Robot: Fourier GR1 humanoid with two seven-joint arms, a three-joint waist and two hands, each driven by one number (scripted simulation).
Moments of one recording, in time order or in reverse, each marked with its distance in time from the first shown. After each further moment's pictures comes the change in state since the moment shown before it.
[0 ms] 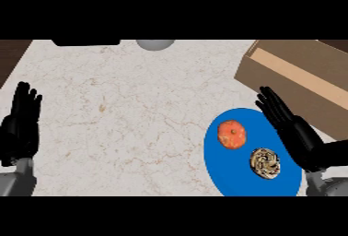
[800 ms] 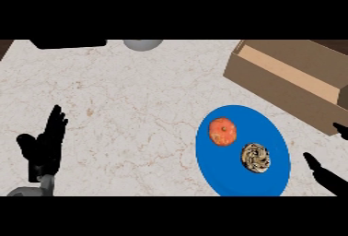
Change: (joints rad) left arm 0.082 -0.052 -0.124 0.067 -0.080 0.005 0.069; right arm 0.408 -0.175 -0.174 -0.243 0.585 -0.603 0.045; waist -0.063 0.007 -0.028
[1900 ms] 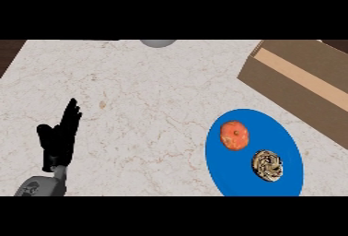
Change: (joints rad) left arm -0.074 -0.045 -0.021 0.052 -0.051 -0.048 0.019; right arm 0.109 -0.304 0.039 -0.498 0.231 0.384 0.966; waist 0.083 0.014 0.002
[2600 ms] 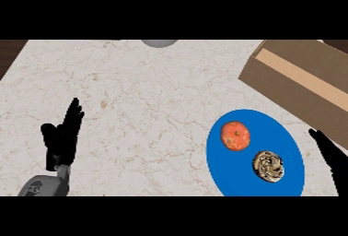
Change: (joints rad) left arm -0.005 -0.027 0.012 0.000 -0.035 -0.003 0.011; right arm -0.334 0.165 0.247 0.056 0.051 0.172 0.217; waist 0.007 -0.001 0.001
